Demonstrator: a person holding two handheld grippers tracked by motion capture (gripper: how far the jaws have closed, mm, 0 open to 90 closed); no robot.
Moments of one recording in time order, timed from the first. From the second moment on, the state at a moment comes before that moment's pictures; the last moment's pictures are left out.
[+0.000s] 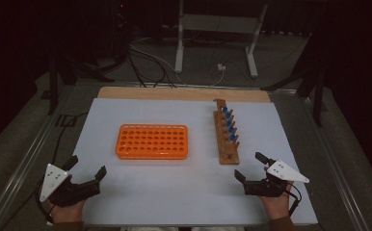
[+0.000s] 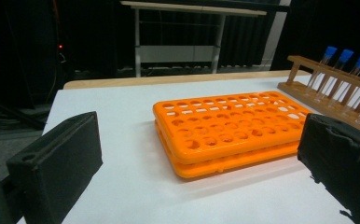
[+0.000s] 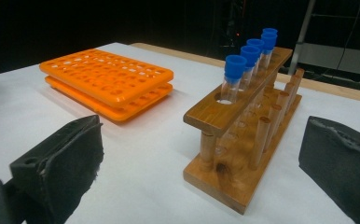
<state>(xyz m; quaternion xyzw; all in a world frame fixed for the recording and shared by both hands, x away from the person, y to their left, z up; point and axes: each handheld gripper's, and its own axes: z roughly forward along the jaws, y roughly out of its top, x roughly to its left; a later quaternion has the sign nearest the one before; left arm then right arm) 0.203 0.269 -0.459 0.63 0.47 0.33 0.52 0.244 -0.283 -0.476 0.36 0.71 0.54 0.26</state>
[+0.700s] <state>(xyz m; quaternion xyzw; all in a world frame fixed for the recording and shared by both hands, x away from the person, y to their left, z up) 0.204 0.269 -0.461 0.63 0.48 0.34 0.51 0.245 -0.282 -0.477 0.36 0.71 0.54 0.26</state>
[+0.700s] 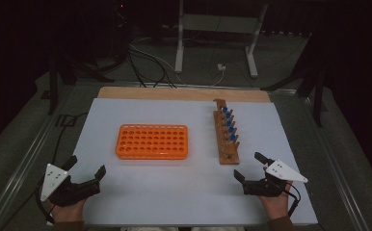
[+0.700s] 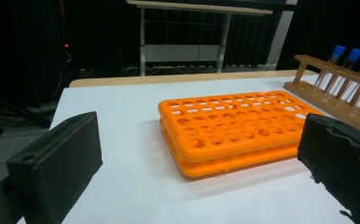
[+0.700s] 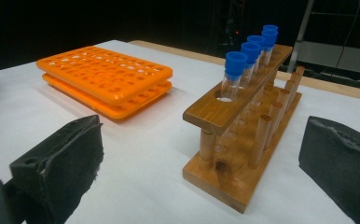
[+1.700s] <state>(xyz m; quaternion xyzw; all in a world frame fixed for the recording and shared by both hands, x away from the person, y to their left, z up) 0.206 0.267 -0.465 0.63 0.48 0.34 0.51 0.265 -0.280 -0.455 0.36 0.72 0.54 0.25</state>
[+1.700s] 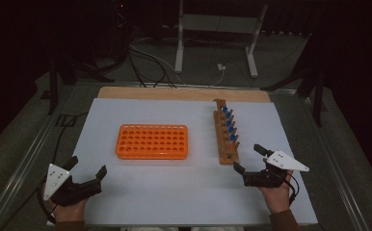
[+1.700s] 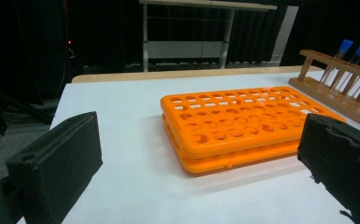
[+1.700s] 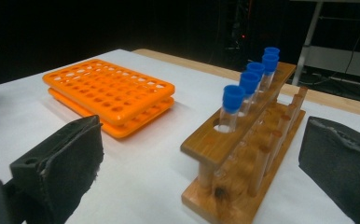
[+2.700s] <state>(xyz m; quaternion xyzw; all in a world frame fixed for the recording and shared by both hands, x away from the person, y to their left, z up) 0.209 0.263 -0.467 0.64 0.48 0.33 0.50 0.323 -0.260 -0.465 0.39 0.74 0.50 0.23</state>
